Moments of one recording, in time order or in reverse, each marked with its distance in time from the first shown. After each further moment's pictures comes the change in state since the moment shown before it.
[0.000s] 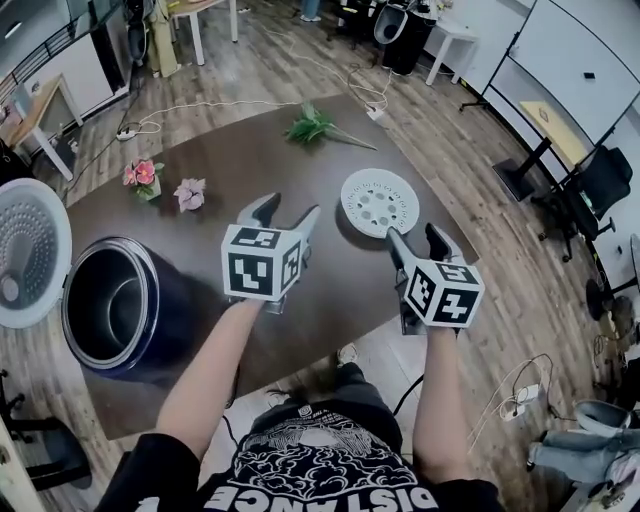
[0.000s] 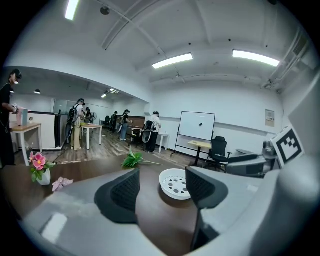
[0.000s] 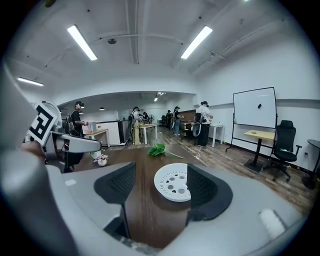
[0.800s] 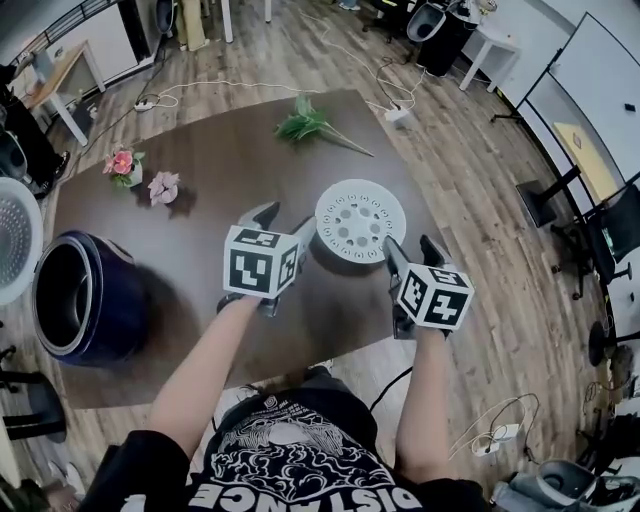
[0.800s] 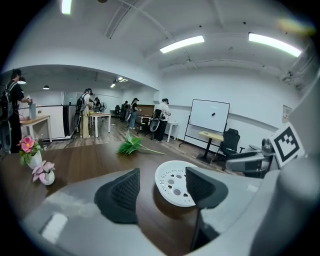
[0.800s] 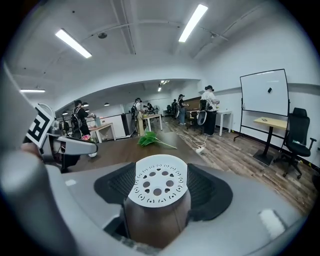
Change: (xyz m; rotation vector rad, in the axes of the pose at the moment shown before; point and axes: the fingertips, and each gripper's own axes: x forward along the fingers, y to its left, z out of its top) left arm 0.116 -0.020 -0.037 -0.070 0.130 0.114; right arm 0.095 -0.108 -0.032 0.028 0.134 0.104
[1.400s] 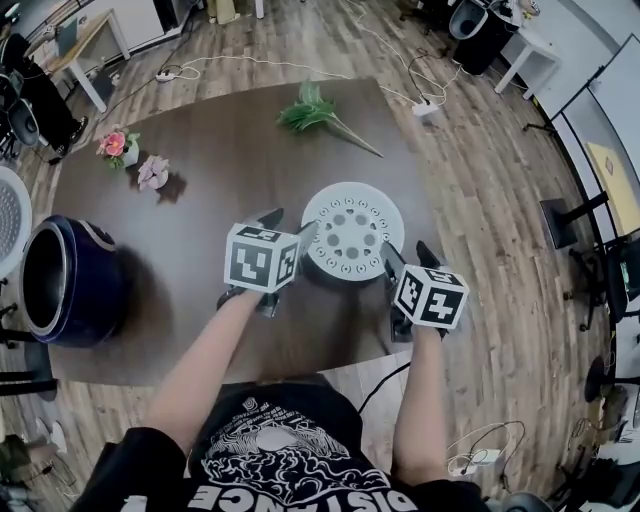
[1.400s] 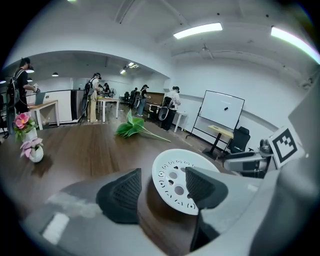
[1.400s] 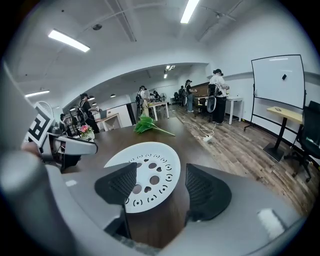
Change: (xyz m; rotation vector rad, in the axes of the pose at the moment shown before) left arm 0.077 -0.007 -0.033 -0.119 0.131 0.071; right arm 0.074 -0.058 -0.024 -0.011 0.151 0.107
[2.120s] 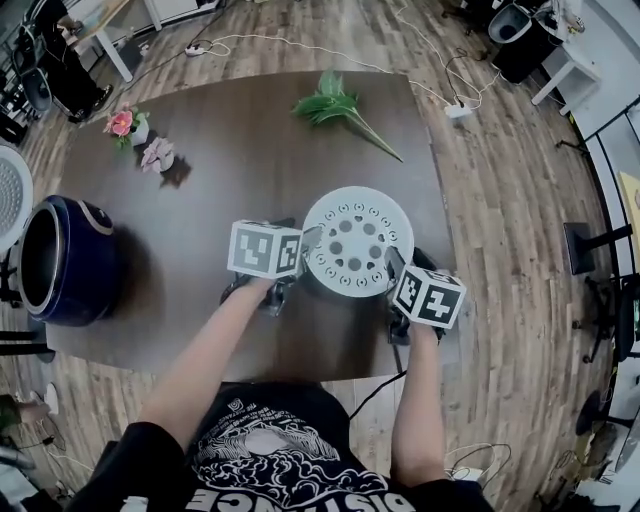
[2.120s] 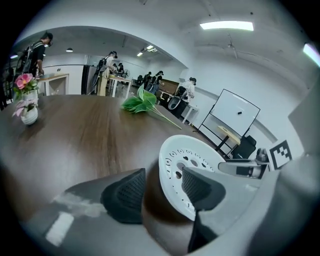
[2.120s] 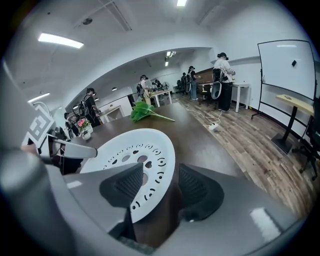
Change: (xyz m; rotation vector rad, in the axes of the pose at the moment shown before) left arm 0.050 0.019 -0.030 -0.201 0.115 0.023; right arm 0.069 -0.019 -0.019 0.024 0.130 0.075
